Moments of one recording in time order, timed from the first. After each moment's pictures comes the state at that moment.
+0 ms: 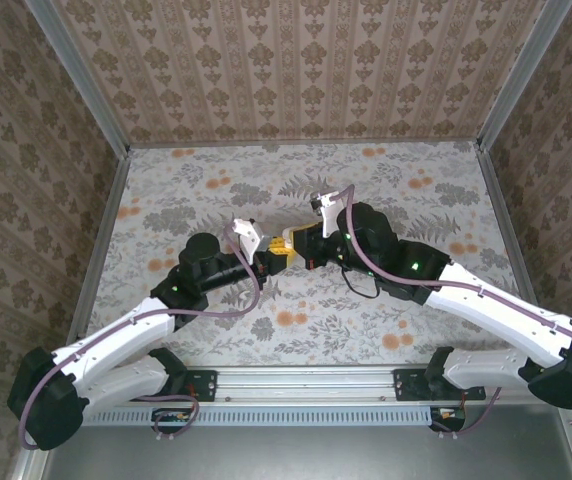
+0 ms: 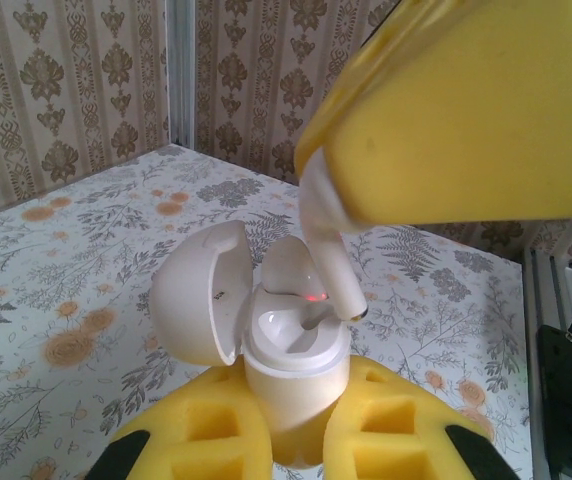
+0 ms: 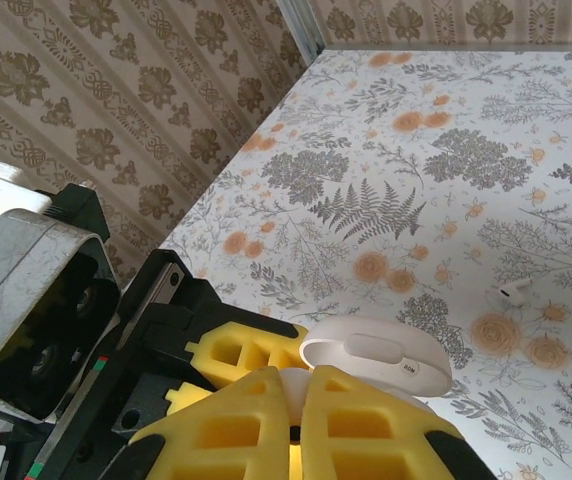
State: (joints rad) left arm -0.77 0.97 0.57 0.28 0.45 -0.09; right arm 0.92 1.17 1.17 -0.39 0.08 0.49
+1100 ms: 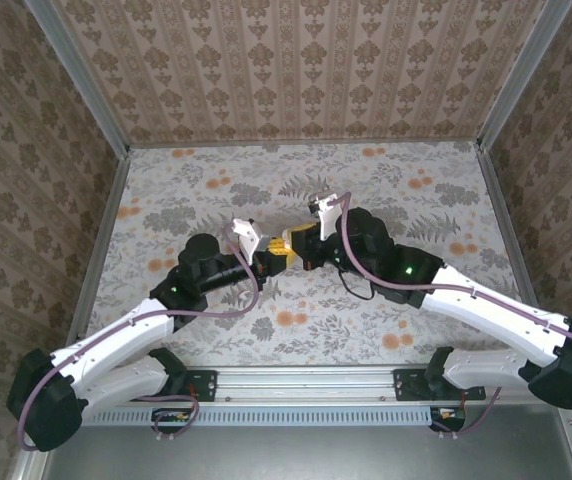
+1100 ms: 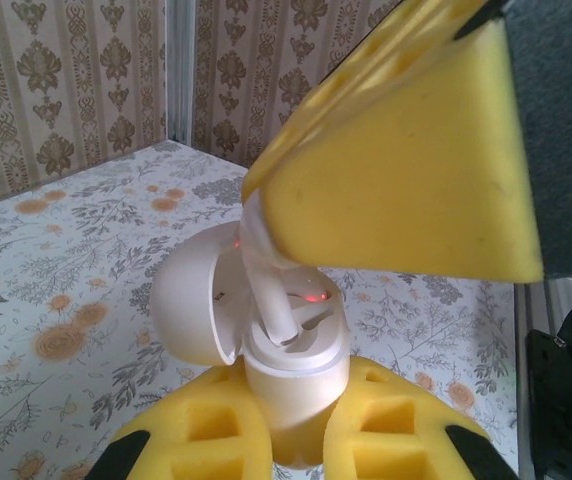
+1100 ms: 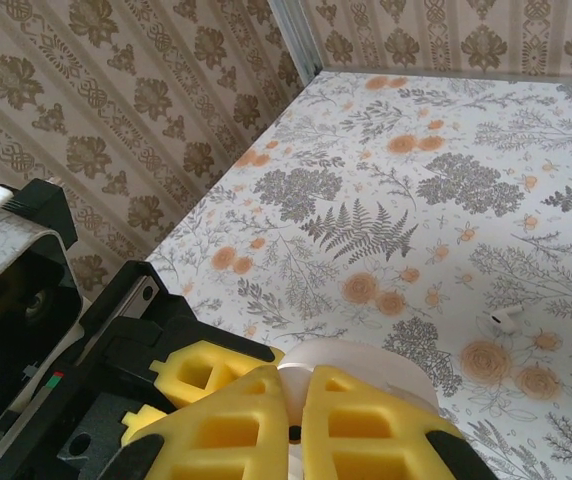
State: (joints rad) left arm -0.78 0.96 0.57 0.27 0.44 -0.12; right arm 0.92 1.17 1.08 -0.27 0.10 0.44
